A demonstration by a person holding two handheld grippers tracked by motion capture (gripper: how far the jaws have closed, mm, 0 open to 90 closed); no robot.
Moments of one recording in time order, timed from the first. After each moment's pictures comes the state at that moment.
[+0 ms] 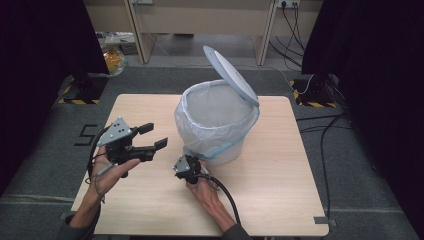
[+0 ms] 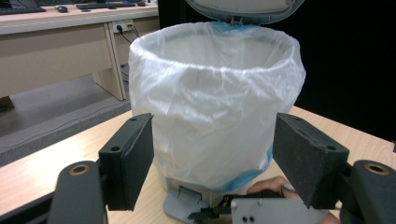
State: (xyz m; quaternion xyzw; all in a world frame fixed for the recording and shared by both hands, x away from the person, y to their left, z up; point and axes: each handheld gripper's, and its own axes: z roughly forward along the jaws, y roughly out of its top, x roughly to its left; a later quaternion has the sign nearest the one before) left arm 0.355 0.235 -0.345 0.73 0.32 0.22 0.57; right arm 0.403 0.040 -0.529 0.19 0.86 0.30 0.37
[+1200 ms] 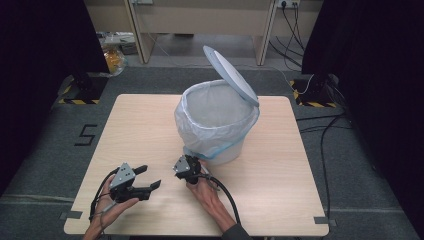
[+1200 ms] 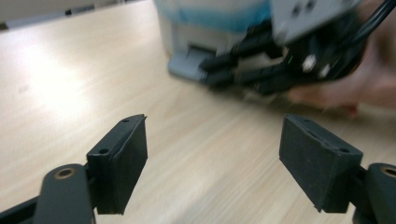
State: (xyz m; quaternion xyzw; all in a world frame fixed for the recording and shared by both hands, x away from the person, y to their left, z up) left arm 0.325 0.262 -0.491 0.77 0.36 0.20 0.48; right arm 0.403 0.039 -0.529 0.19 0.86 0.30 0.38
